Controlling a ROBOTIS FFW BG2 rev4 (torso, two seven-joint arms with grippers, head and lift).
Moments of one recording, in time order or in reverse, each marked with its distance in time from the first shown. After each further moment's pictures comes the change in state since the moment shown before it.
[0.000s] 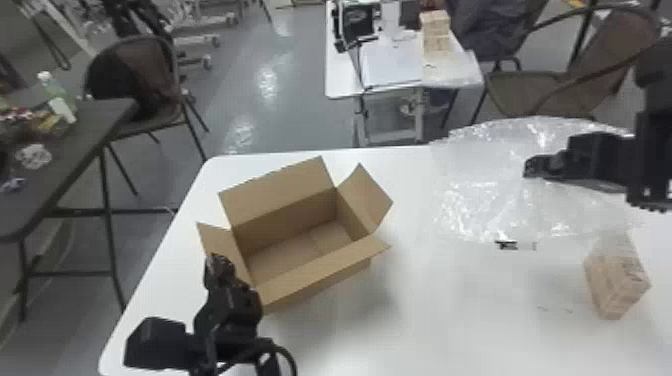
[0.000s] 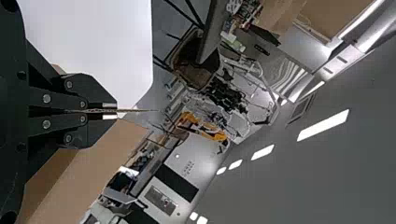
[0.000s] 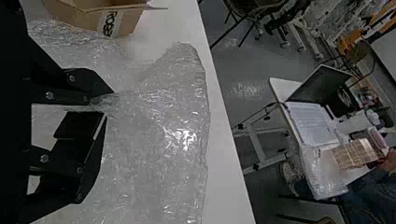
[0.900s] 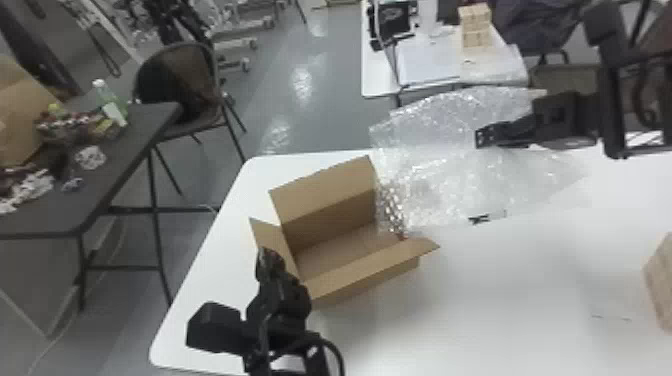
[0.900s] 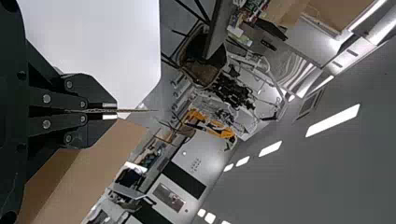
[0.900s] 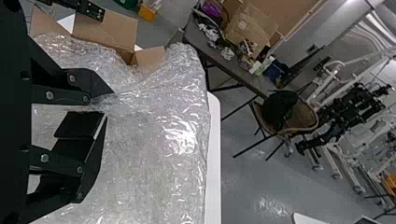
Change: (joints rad) left arm -0.020 -0.001 -0.017 0.005 0.000 0.037 0.001; right arm -0.289 -0.002 0.306 0.330 0.477 -0.086 0.943
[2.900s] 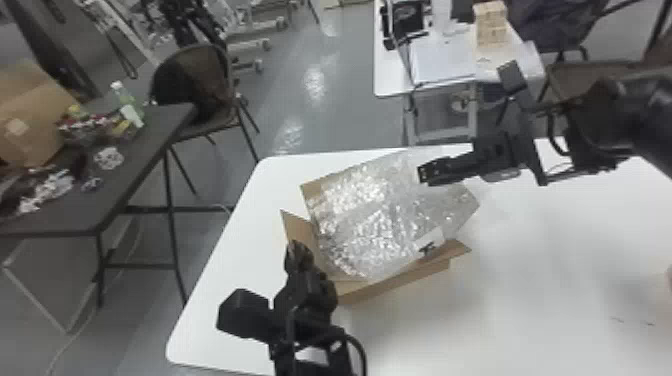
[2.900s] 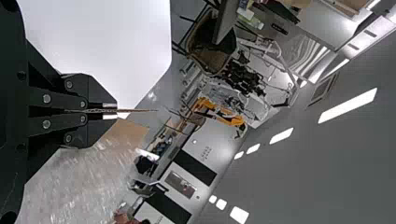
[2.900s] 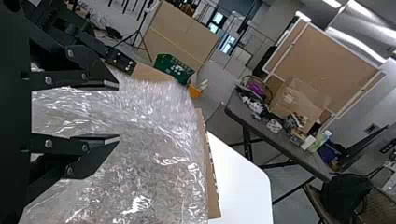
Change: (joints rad) left arm -0.049 0.054 -0.069 0.023 0.030 0.012 0.008; right arm -0.300 0.173 0.387 0.825 0.209 -0.447 0.697
